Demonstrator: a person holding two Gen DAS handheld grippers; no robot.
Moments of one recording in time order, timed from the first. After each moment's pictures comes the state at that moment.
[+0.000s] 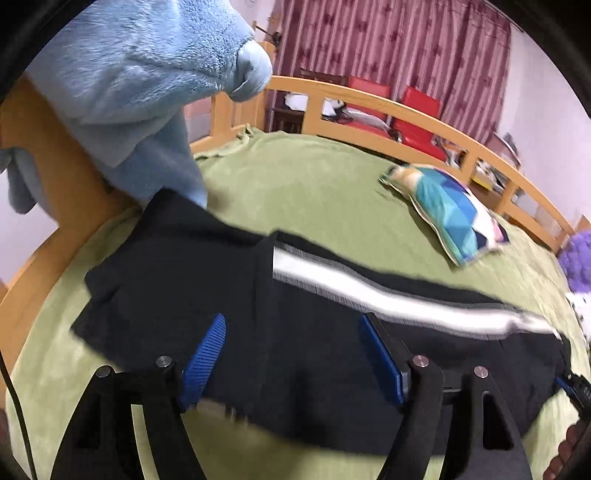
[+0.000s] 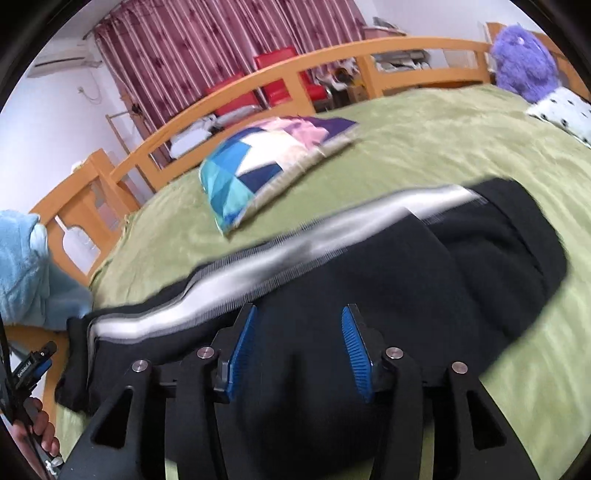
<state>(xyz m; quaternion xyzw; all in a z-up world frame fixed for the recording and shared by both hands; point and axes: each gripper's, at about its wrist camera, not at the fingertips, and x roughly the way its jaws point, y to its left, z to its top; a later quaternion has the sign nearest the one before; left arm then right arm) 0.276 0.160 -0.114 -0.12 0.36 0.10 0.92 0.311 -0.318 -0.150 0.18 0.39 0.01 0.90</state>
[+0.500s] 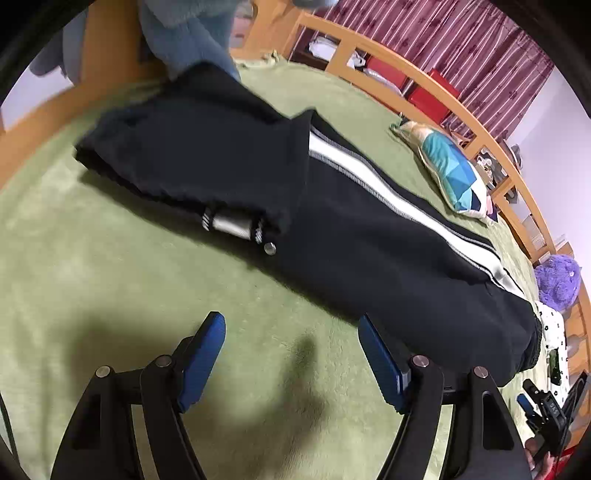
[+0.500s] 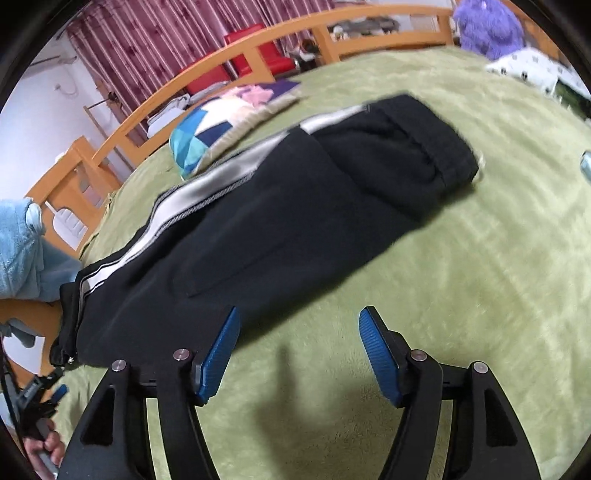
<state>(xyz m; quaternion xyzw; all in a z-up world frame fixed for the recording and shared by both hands) 0.216 0.176 -0.204 -0.24 0.43 0.06 0.86 0.237 -0.374 -0.203 0.22 0.44 -0.01 0.87</state>
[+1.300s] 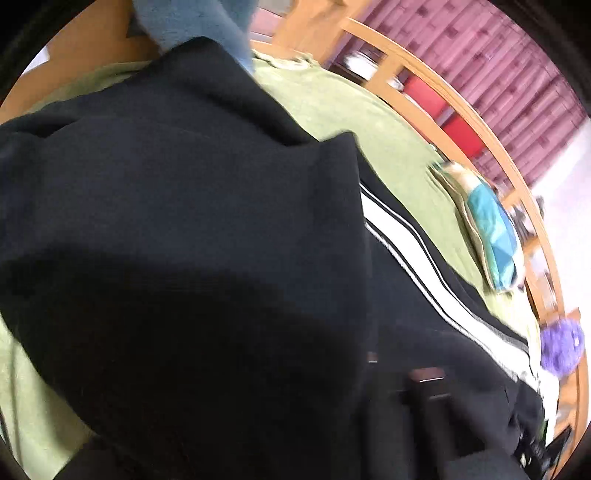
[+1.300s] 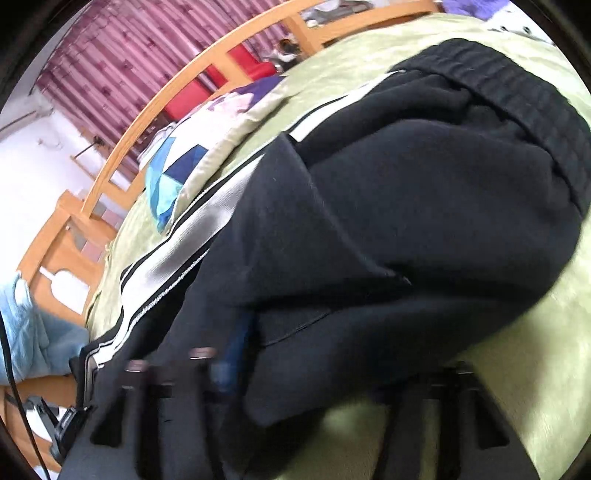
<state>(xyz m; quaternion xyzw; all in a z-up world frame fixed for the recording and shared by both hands) 0.341 0.195 -0.242 -0.30 0.41 0.09 0.86 0.358 -0.376 -0.240 0.31 0.40 0.00 0.86</state>
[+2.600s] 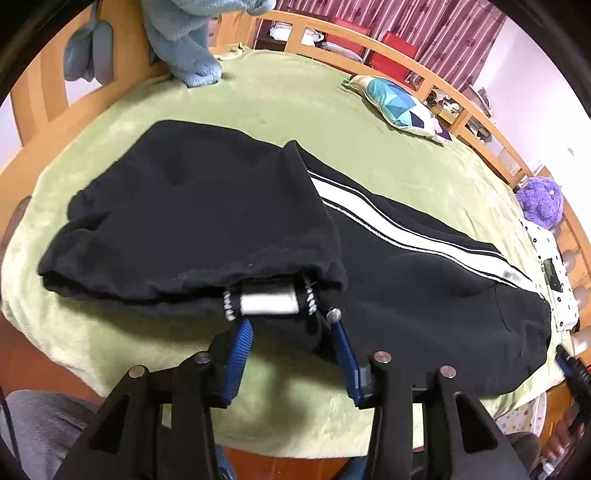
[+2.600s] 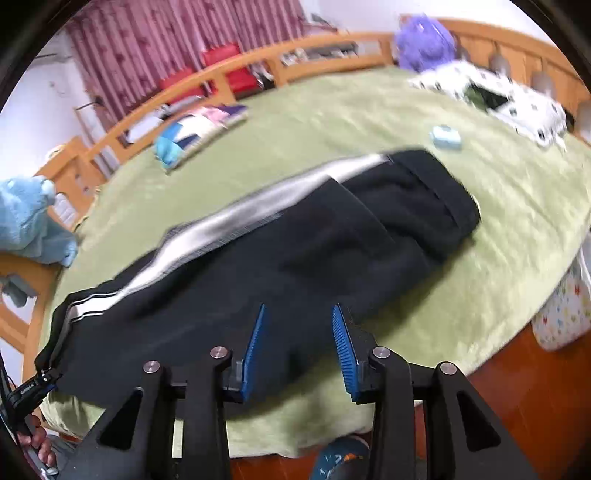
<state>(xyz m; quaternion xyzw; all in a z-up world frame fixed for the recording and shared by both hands) 0.033 0.093 -0.162 -0.16 0.47 0.02 0.87 -0.029 -0.428 -0.122 0.16 0.41 -0.07 0.90</state>
